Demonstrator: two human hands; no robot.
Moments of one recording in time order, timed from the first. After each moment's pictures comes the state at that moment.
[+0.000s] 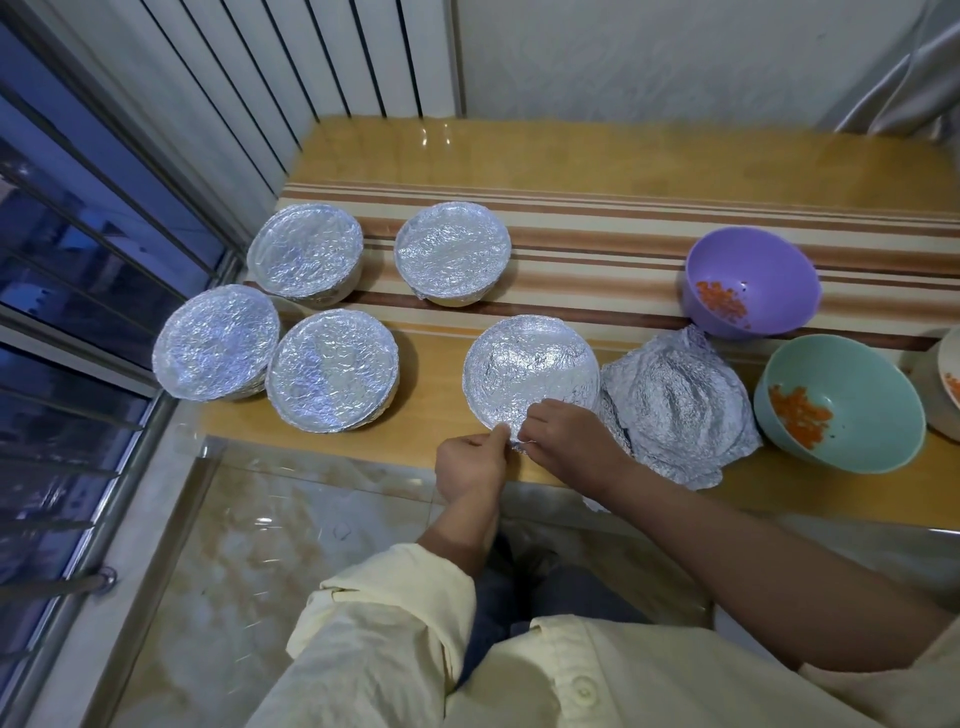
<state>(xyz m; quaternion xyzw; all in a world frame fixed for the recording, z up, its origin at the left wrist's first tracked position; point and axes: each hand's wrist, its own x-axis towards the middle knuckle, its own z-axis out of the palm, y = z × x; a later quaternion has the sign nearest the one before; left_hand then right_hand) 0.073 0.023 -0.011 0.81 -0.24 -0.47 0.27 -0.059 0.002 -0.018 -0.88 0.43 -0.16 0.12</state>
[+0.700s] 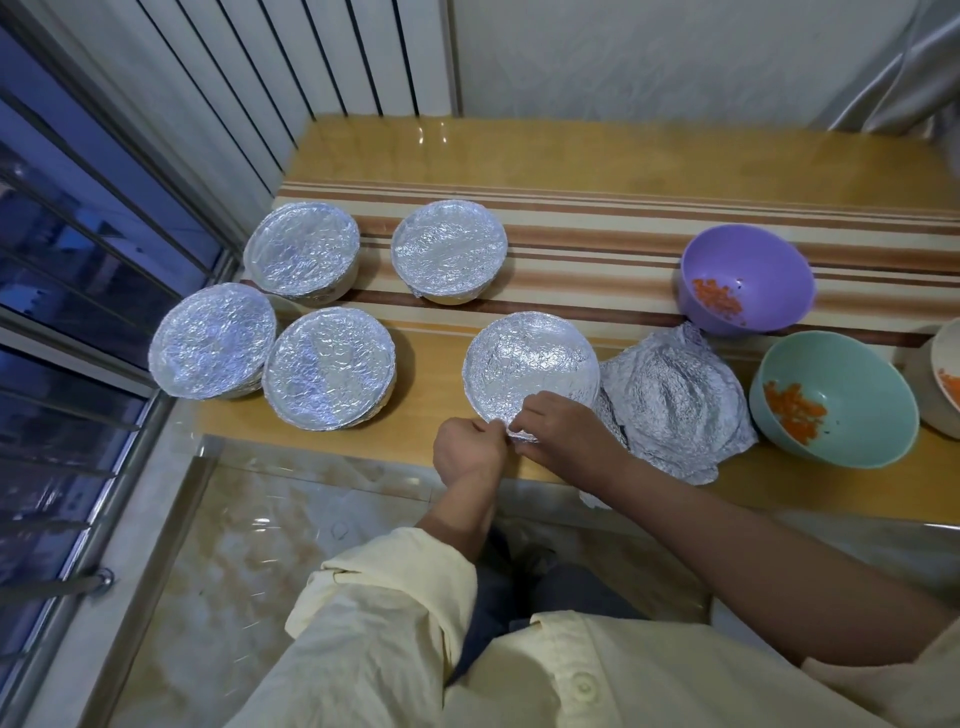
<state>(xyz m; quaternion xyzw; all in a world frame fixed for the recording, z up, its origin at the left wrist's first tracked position) 0.074 0.008 -0.009 0.82 -0.34 -0.42 0.18 -0.059 0.001 -0.015 -0.87 0.44 -0.18 0.15</state>
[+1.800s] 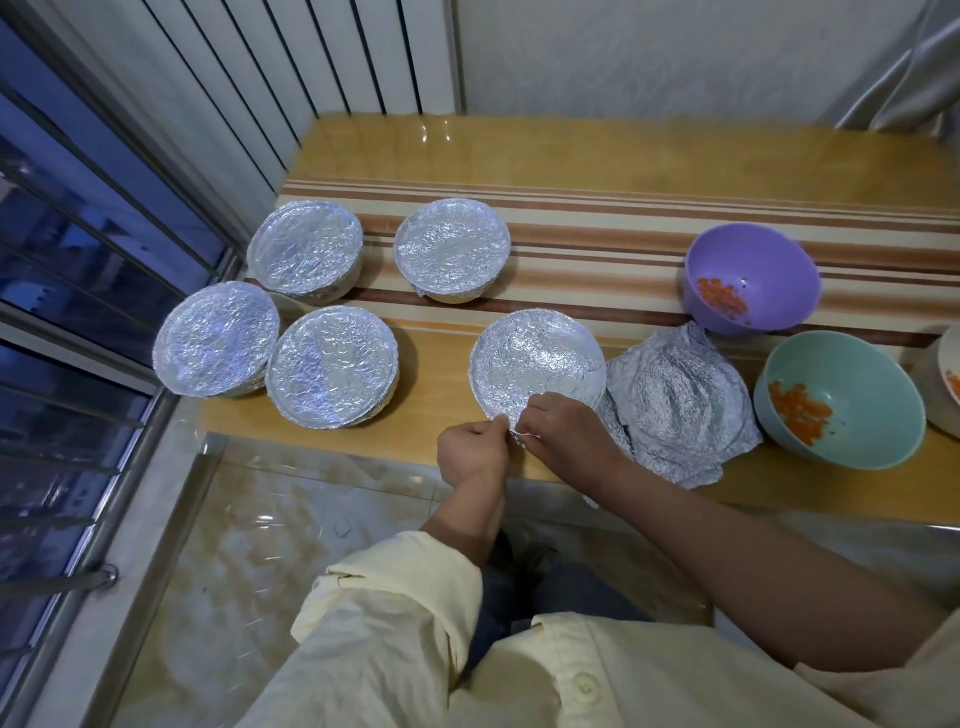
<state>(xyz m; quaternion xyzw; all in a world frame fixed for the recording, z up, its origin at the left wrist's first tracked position) 0.068 0.016 -0.019 0.79 -0.21 -0.47 0.32 -0.053 0.003 -0.017 -0.84 0.49 -0.18 0.16</state>
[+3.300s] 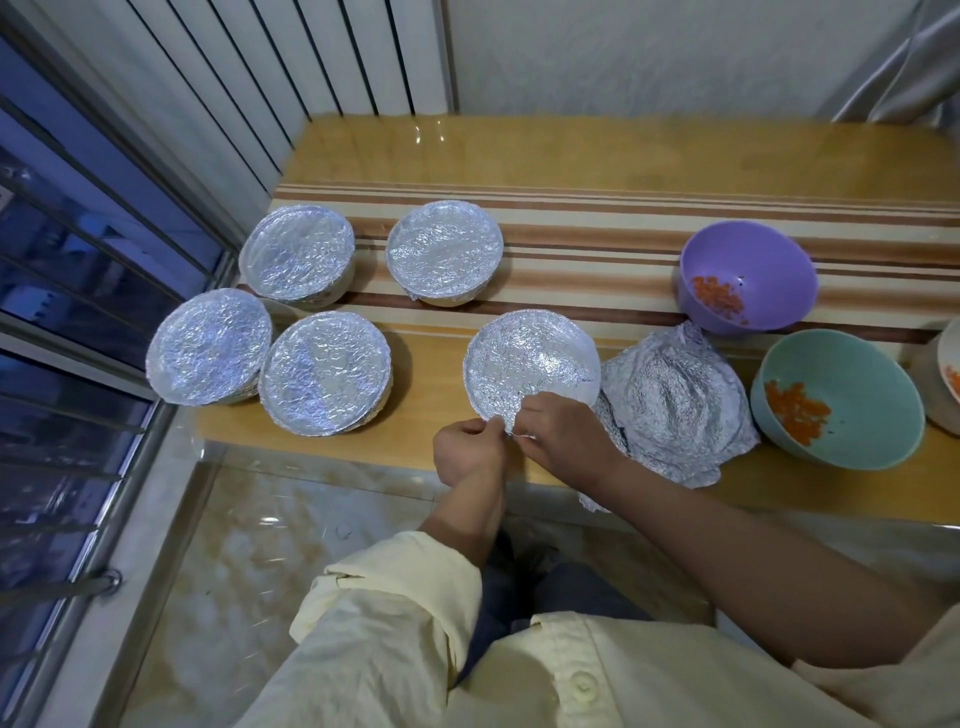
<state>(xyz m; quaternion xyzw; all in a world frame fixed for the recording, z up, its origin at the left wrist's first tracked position) 0.063 0.006 -0.019 0.80 -0.18 -0.47 0.32 -0.060 -0.003 -0.017 -0.85 0.46 -0.18 0.16</state>
